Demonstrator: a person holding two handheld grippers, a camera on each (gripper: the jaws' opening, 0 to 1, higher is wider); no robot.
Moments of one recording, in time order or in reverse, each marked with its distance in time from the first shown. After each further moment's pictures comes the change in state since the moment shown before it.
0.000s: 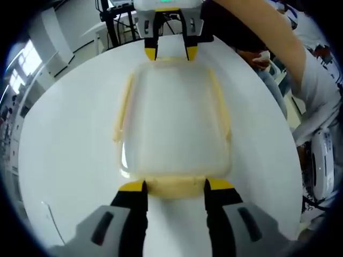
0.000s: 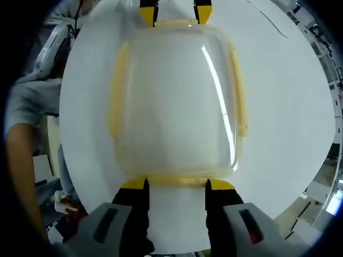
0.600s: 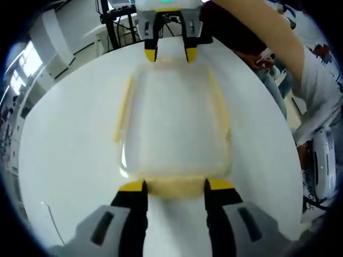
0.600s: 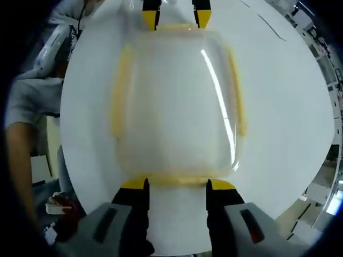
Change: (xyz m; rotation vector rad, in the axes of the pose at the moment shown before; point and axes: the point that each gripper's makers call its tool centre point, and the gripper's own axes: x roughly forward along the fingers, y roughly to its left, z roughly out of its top) left arm 0.002 0.000 0.004 0.002 -0.014 0.005; right arm -0.001 -0.004 -0.002 -0.010 -0.015 -0.006
